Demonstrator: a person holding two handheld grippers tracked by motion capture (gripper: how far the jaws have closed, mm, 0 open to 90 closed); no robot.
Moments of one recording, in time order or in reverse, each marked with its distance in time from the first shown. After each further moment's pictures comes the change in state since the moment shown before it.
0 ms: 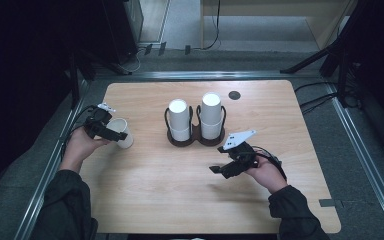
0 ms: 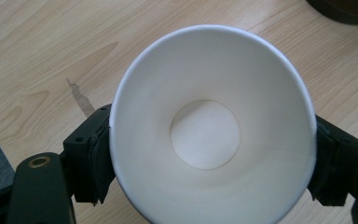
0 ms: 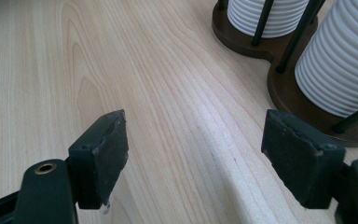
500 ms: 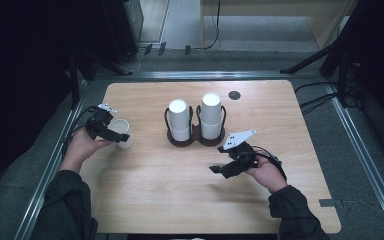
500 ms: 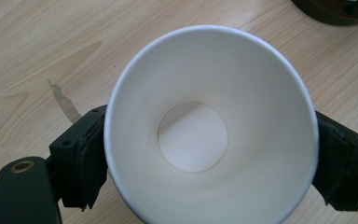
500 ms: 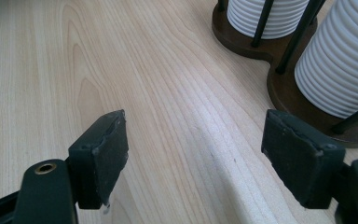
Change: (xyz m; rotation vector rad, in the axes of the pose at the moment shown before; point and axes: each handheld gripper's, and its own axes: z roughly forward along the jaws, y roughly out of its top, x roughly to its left) left arm -0.001 0.000 0.004 -0.001 -0.050 -0.002; right arm 0.000 0.000 0.000 -0.003 0.001 -0.001
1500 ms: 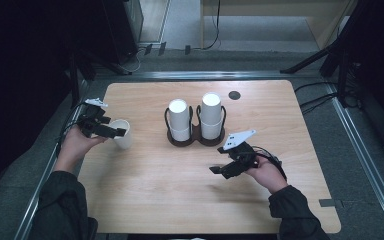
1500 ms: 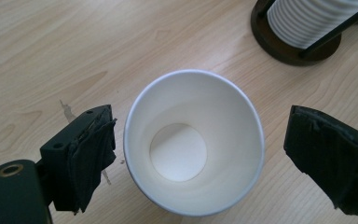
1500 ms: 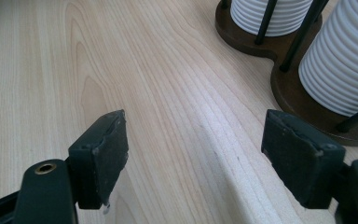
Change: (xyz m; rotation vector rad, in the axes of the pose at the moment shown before) left arm 0.003 0.001 -0.033 -0.130 -0.042 -0.046; right arm 0.000 0.000 0.000 0.009 0.009 0.002
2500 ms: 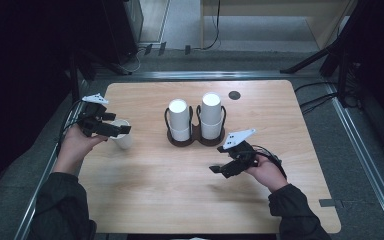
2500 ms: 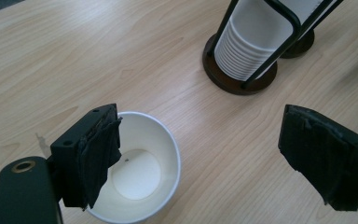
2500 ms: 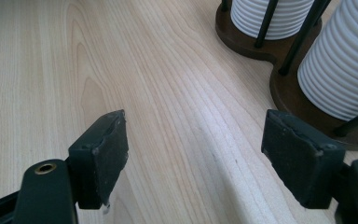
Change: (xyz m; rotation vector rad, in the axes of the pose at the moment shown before) left arm -0.041 0.017 -0.027 -0.080 -0.038 0.026; right arm -0.002 0.003 -0.001 0.000 0.005 -0.009
